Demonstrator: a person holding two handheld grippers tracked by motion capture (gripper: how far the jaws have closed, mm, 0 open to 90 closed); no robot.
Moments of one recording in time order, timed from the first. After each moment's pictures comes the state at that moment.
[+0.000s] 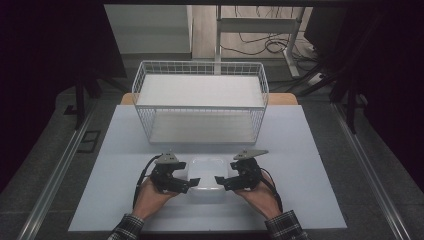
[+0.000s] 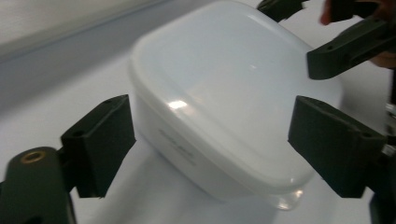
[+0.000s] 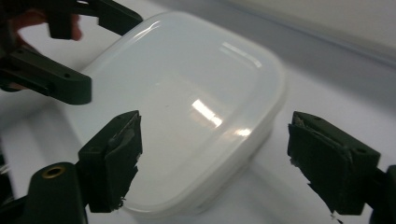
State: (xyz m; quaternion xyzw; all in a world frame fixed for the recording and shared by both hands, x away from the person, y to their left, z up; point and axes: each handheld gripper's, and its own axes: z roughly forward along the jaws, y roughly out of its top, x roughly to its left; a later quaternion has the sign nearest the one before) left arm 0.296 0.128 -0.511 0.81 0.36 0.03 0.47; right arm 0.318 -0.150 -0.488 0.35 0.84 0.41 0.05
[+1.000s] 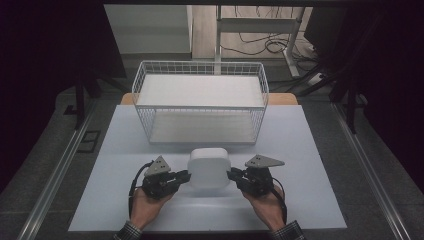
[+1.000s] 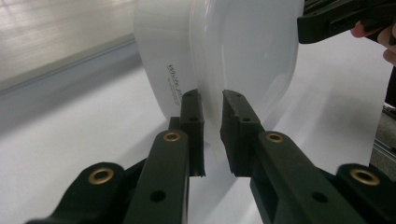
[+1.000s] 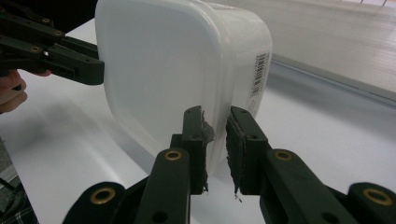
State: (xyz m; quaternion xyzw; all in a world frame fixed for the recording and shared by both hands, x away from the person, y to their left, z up) left arm 0.259 0.138 -0.491 0.78 0.37 0.10 0.49; right arm 0.282 -0.169 -0.463 0.36 0.81 0.45 0.11
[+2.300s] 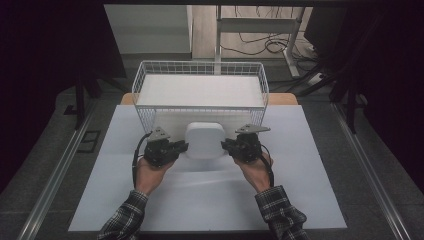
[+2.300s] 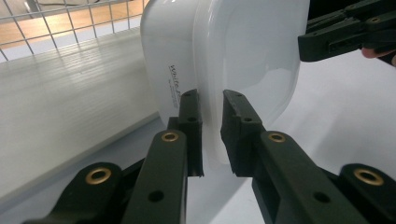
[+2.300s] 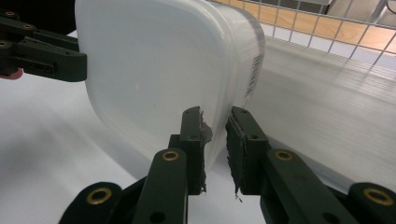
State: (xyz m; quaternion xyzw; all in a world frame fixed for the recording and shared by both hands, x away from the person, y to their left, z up) left arm 0.340 0.147 -0.471 0.76 0.41 0.14 0.48; right arm 0.370 -0.141 -0.450 0.37 0.80 0.44 0.14
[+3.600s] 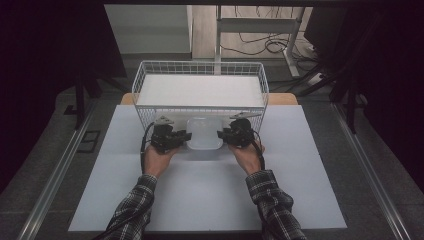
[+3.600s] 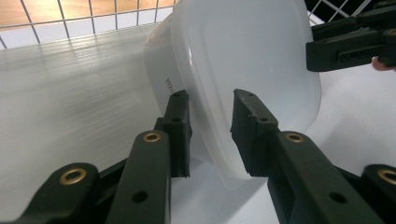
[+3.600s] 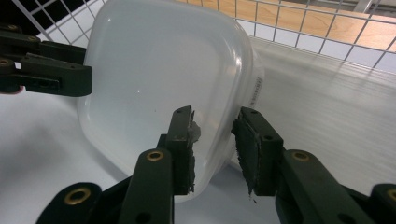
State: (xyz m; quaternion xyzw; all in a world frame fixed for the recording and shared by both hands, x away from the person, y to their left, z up) left arm 0.397 0.149 -0.492 0.74 0.46 0.10 0.48; right arm 0.427 -0.125 -0.464 0.41 0.80 0.42 0.13
